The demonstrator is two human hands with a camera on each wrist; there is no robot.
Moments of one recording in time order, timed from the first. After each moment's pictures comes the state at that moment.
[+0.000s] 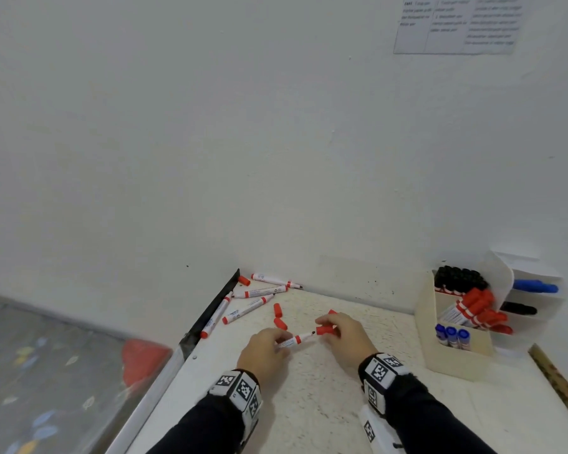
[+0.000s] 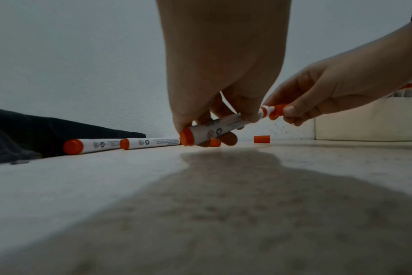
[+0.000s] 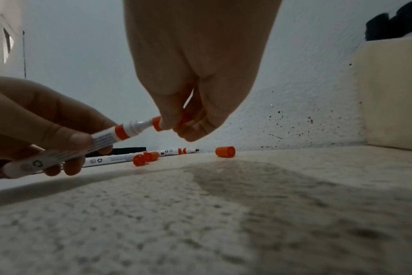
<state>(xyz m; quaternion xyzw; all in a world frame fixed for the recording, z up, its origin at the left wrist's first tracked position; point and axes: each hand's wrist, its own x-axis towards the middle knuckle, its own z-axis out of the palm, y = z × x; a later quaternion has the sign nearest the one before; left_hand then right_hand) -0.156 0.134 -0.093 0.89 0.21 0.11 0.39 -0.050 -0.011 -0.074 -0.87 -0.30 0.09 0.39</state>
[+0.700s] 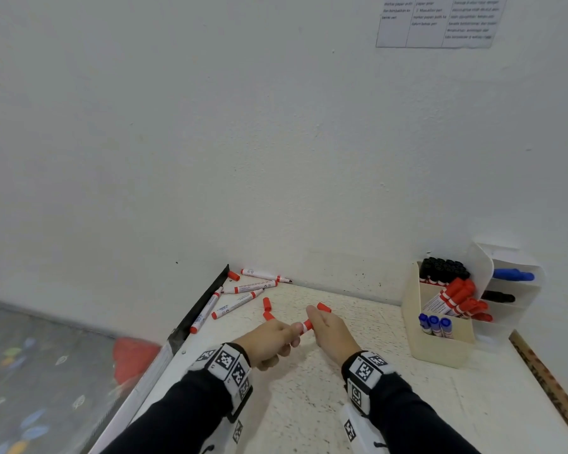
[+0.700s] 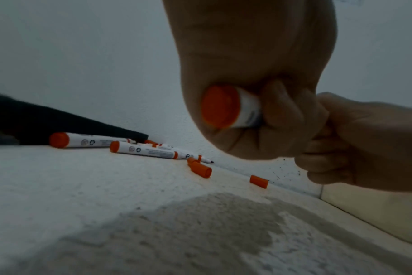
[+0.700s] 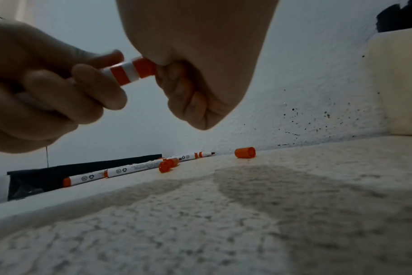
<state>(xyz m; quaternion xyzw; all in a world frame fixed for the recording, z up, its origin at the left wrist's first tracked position) -0.149 0.124 -0.052 0.80 0.14 -0.13 0.57 -0.070 -0.007 -0.063 -0.82 -0.26 0.14 0.49</state>
